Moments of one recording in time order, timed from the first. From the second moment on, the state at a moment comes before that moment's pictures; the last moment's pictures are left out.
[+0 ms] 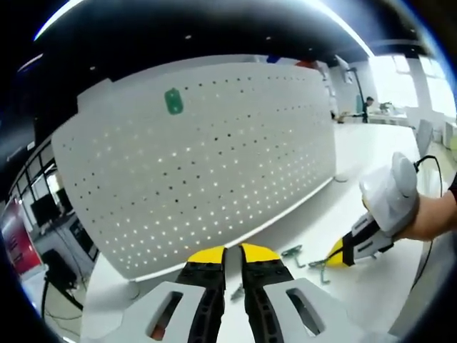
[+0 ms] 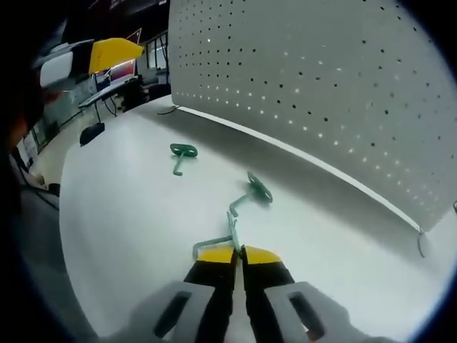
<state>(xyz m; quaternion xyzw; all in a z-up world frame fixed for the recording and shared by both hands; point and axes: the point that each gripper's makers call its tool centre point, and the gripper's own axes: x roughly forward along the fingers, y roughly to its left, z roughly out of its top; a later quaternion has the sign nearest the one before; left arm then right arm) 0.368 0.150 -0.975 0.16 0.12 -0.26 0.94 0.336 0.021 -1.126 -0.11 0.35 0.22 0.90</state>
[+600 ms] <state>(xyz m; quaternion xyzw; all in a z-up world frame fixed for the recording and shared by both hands) 0.360 0.143 -0.984 0.17 0.13 -0.28 0.94 0.343 0.026 -1.096 -0.12 0.32 0.23 0.91</state>
